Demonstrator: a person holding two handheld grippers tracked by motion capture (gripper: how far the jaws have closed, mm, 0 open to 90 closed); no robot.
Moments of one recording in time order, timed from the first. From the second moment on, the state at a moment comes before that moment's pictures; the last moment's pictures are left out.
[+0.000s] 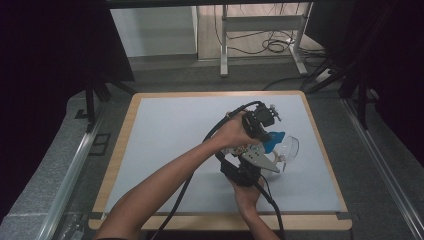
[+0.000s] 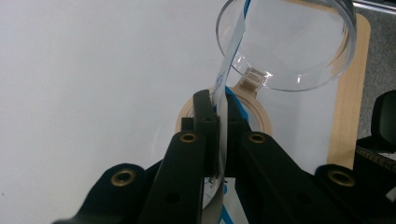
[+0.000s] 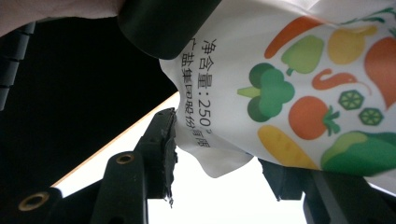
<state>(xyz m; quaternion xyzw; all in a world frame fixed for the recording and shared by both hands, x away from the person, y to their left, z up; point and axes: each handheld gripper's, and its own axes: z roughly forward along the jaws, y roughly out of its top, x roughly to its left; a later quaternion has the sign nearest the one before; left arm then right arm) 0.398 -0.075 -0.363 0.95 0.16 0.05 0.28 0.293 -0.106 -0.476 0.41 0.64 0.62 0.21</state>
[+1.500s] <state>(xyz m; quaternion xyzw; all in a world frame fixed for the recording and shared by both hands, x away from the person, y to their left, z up) 0.399 -0.077 -0.366 0.95 0.15 0.04 0.28 0.293 -0.106 -0.477 0.42 0.64 0.61 0.22</state>
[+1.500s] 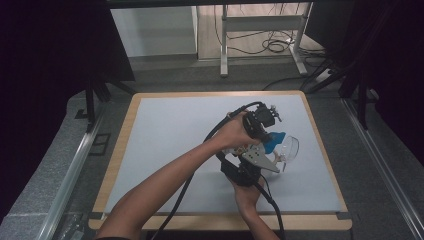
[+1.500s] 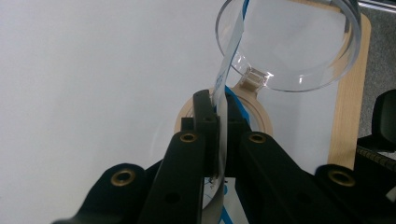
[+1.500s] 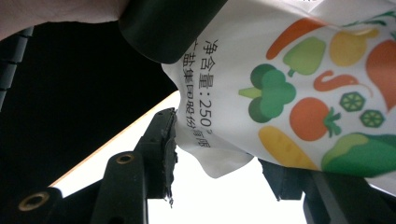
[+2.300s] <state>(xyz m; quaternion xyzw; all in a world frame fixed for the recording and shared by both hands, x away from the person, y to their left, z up) 0.399 -0.076 -0.365 0.95 0.15 0.04 0.28 0.294 -0.104 -0.475 0.42 0.63 0.61 0.22</state>
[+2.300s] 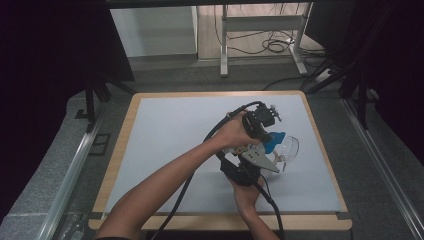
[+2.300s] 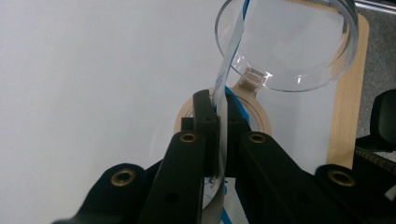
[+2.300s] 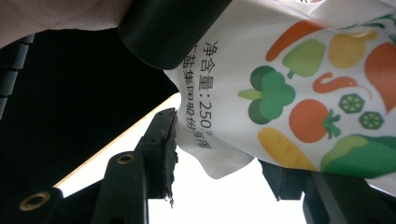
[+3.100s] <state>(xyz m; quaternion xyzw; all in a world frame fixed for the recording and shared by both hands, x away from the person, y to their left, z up) 0.399 -0.079 -0.365 0.95 0.15 0.04 0.28 0.293 -0.105 -0.475 0.42 0.63 0.61 0.23</state>
